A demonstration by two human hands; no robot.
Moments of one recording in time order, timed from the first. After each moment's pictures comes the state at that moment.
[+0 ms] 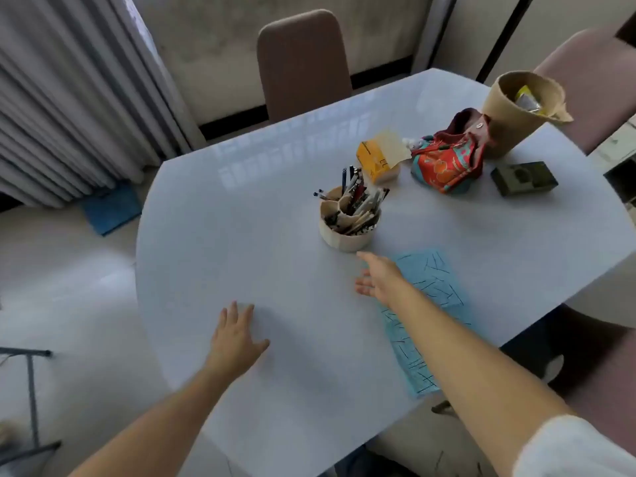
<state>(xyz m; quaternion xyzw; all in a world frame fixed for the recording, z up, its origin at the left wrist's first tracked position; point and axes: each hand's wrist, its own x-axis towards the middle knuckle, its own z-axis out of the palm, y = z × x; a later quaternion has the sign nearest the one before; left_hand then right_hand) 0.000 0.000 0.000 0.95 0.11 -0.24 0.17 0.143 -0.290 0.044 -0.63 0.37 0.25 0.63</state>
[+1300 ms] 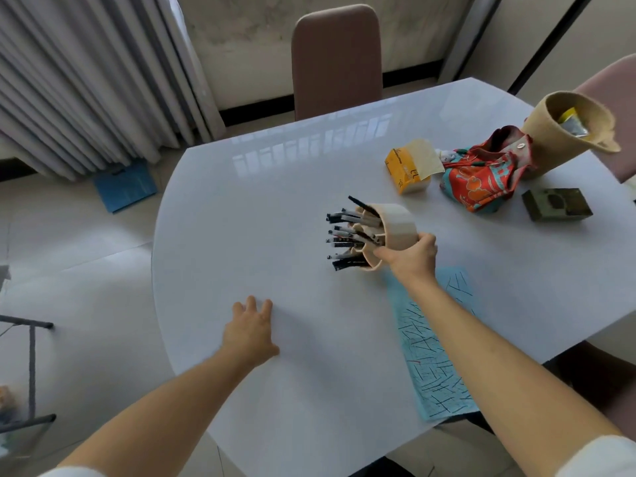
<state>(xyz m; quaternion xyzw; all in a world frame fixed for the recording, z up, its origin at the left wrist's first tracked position) 0.033 0.001 0.002 0.95 0.08 -0.29 0.05 0.182 -0.292 0.061 -0.86 0.24 0.03 0.45</state>
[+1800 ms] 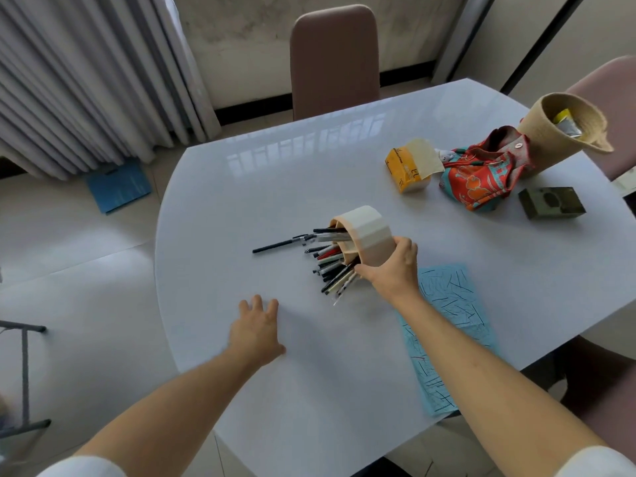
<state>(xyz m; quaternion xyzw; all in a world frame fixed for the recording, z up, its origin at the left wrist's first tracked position) 0.032 0.005 0.001 0.96 0.06 -0.28 0.05 0.151 -0.259 0.048 -0.93 0.11 0.01 0.36</state>
